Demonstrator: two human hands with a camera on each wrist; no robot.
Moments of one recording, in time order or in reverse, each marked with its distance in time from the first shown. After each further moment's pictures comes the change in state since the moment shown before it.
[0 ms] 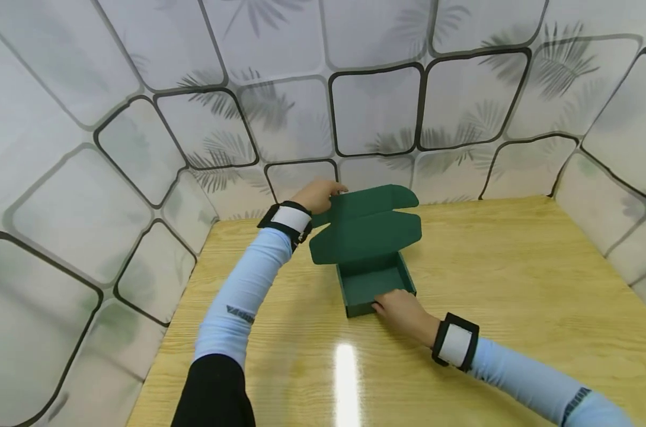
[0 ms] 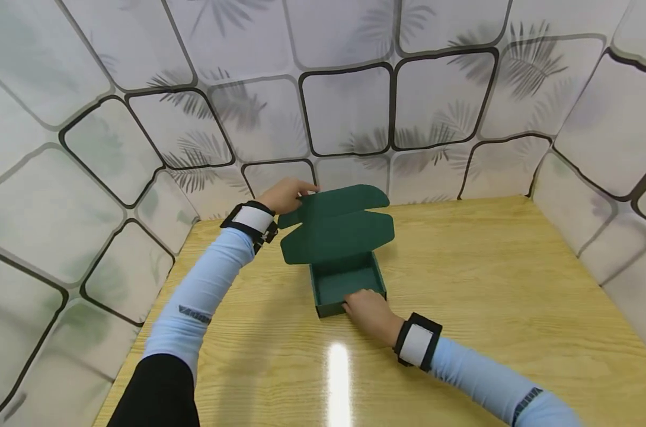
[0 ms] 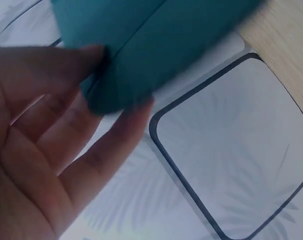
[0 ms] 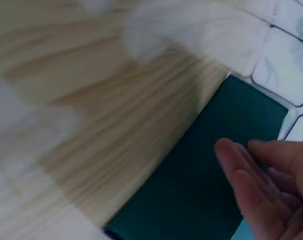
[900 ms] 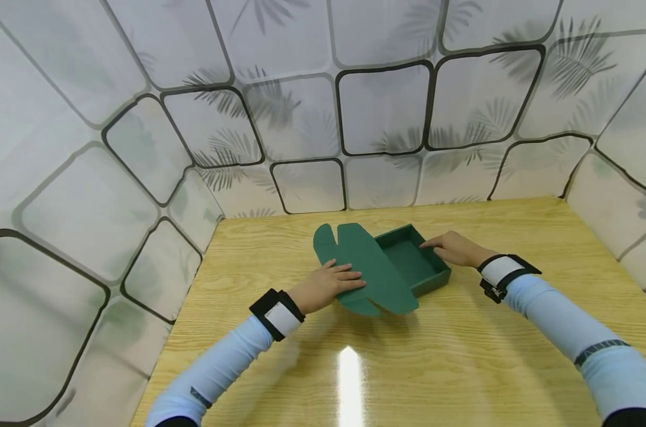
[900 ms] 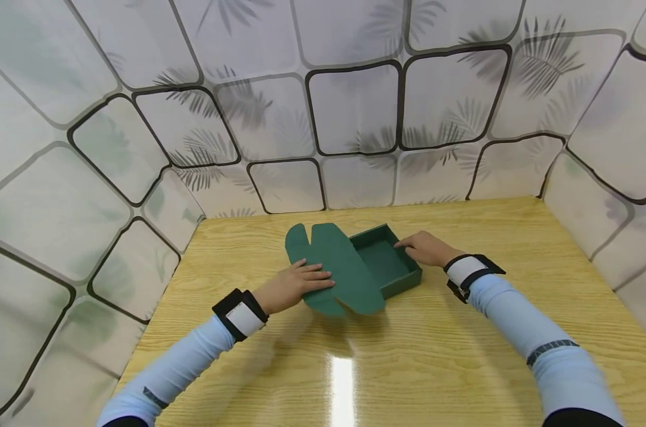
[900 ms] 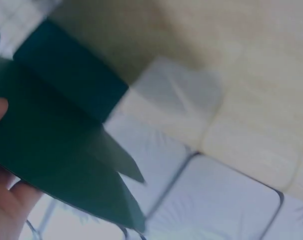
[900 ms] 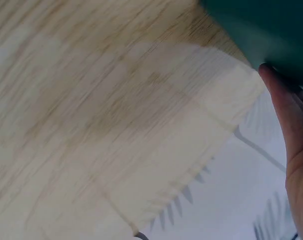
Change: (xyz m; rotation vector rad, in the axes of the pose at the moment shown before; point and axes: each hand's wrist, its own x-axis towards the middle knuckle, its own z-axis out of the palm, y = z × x) left_hand -0.105 0.005 0.128 0.423 0.079 0.456; right_hand 0.032 0.168 -0.059 0.261 -0.269 0.036
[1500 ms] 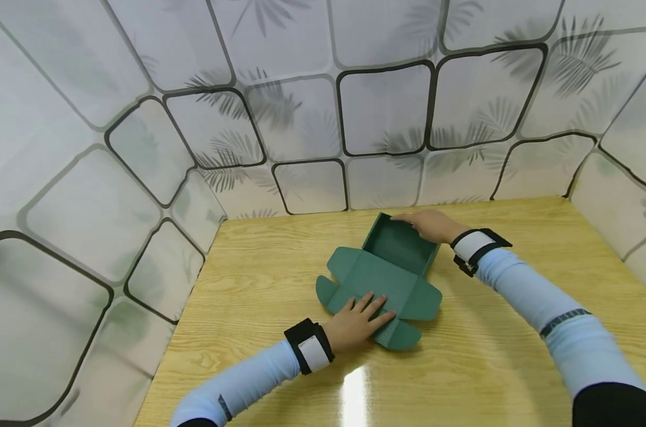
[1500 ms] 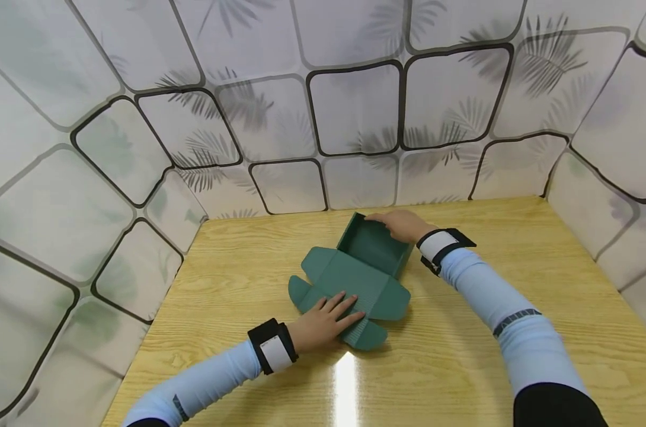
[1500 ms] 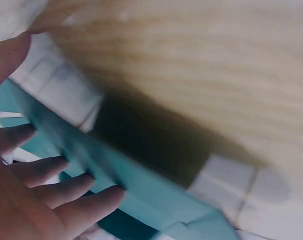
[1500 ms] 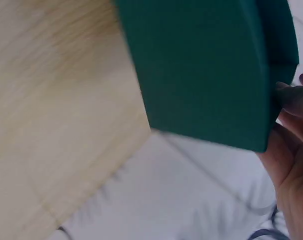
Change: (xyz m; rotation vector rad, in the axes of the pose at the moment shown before) left_hand 0.015 0.073 0.053 0.145 -0.157 -0.041; right_hand 0.056 -0.037 -0.026 -0.304 0.018 -0.053
